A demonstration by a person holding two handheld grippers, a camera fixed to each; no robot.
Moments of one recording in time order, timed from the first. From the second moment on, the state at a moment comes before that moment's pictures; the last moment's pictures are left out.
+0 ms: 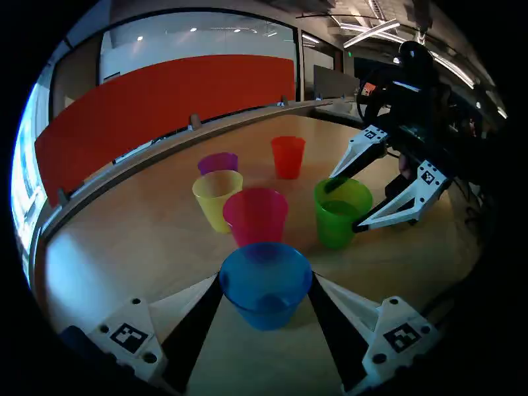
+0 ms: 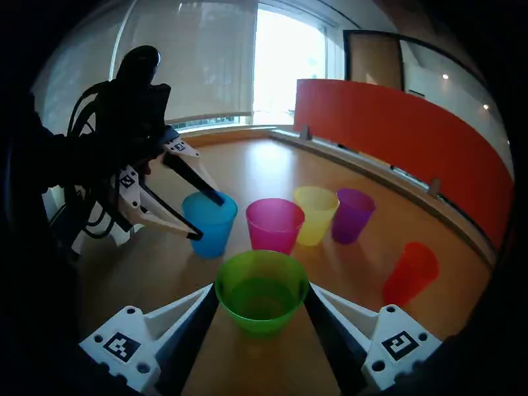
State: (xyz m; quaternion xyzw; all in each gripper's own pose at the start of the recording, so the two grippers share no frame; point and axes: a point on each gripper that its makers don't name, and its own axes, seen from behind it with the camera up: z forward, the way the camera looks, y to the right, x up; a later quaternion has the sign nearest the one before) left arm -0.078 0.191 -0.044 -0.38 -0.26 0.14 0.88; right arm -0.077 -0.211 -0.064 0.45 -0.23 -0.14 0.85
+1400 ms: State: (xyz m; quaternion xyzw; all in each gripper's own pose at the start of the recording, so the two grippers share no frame) left arm -0.101 0.172 -0.063 -0.36 -0.28 0.17 0.87; right arm -0.096 -0.182 -0.081 0.42 -0.25 -0.14 0.86
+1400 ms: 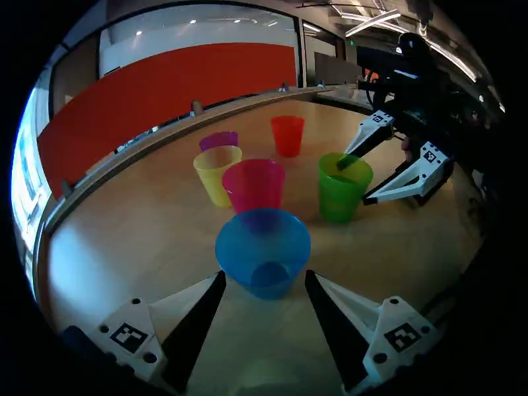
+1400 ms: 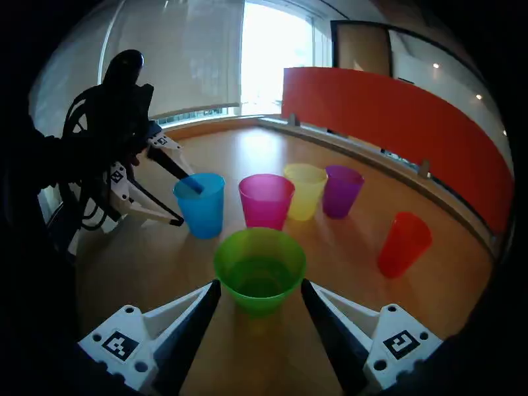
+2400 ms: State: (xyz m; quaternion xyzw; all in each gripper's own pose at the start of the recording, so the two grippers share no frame) left arm -0.078 0.107 -0.100 -0.24 -0.24 0.09 0.93; right arm -0.060 -0.122 -0.109 0.28 -0.19 -0.08 0.94
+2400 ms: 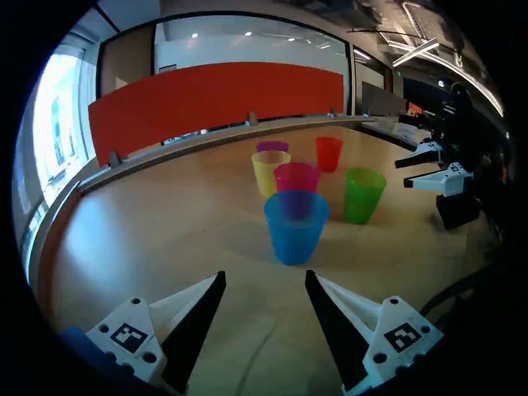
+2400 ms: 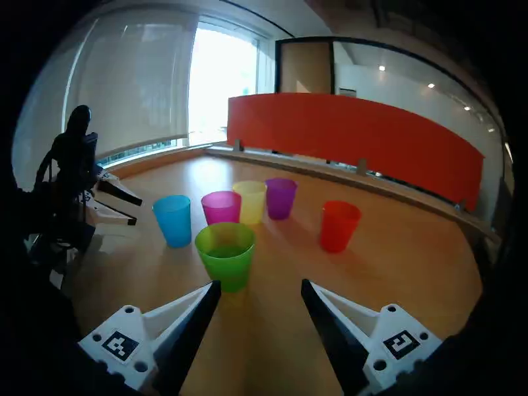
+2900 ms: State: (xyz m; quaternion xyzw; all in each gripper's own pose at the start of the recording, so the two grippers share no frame) left arm -0.057 0.064 -0.093 -0.16 -0.20 0.08 0.96; right arm -0.039 -0.087 -0.106 0.20 -0.13 -0.05 0.97
